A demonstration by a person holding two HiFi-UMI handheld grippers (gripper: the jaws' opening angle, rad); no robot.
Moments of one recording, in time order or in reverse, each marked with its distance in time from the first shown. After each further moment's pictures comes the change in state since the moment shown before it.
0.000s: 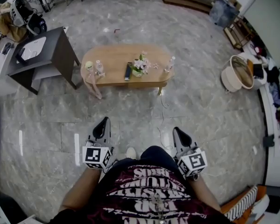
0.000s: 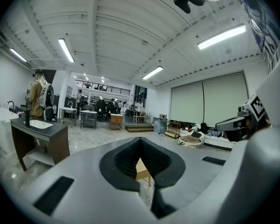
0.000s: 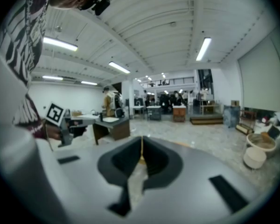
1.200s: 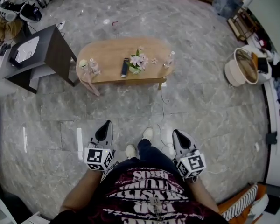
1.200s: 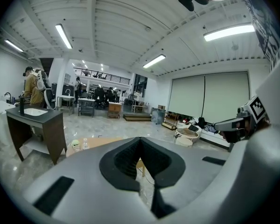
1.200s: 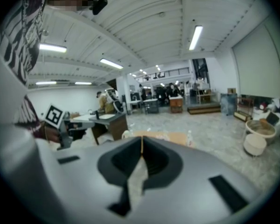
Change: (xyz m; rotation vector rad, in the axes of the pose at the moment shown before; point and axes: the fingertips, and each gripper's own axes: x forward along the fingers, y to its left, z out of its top) left arm 0.057 -0.025 -0.048 -0.049 0.142 -0.023; right arm 0.024 -0.053 -0.035 0.088 0.056 0.000
